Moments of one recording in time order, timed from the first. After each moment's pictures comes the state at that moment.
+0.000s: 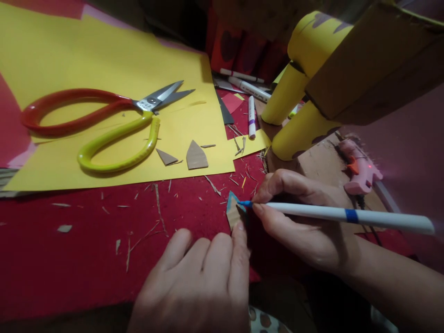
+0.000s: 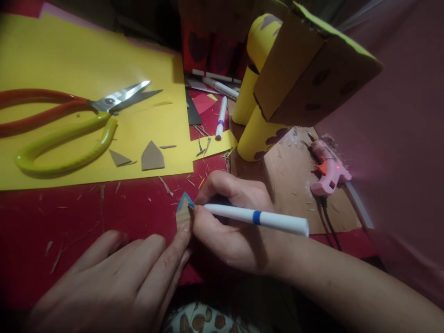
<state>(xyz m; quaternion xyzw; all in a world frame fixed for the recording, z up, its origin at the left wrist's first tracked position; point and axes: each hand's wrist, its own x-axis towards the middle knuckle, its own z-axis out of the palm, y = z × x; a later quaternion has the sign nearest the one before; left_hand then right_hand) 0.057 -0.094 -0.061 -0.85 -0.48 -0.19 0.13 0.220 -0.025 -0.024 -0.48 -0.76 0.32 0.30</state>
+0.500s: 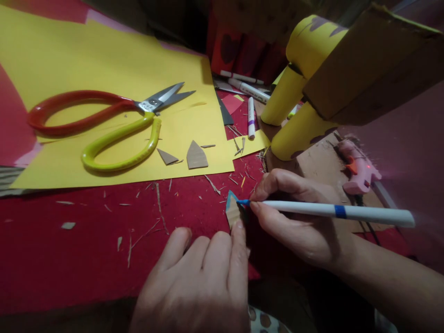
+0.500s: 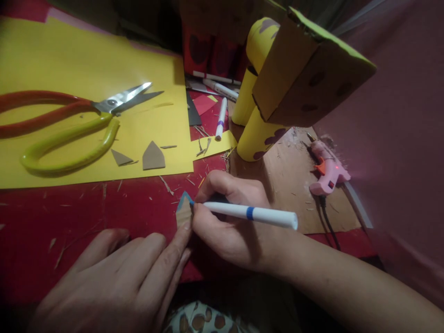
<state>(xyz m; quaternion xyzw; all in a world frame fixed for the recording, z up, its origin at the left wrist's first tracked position) 0.059 -0.095 -0.061 -0.85 -0.47 -0.20 0.13 0.219 -0.025 -0.023 -0.49 -0.77 0.30 0.28</state>
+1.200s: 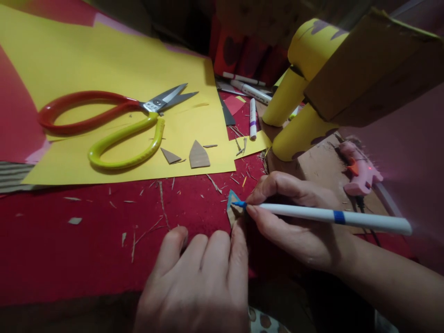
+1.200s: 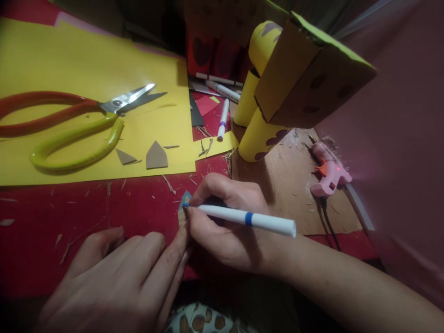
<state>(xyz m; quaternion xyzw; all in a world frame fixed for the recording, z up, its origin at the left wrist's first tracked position) 0.061 -0.100 -0.065 -0.83 -0.49 -0.21 0.13 0.215 -0.028 -0.019 -0.48 -0.77 0.33 0.28</state>
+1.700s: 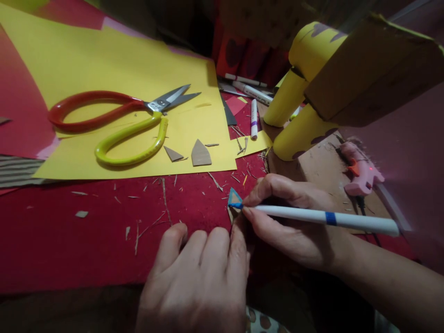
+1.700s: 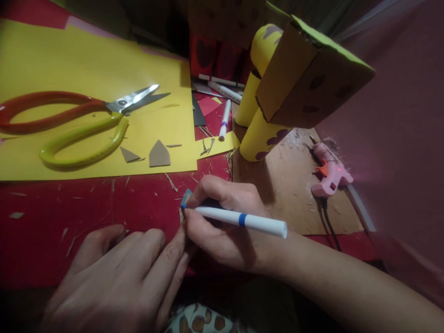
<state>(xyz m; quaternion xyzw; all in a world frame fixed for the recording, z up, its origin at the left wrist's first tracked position) 0.064 -0.101 -0.068 -0.82 -0.51 -0.23 0.14 0.214 -0.027 -0.020 -0.45 -0.79 0.33 0.27</state>
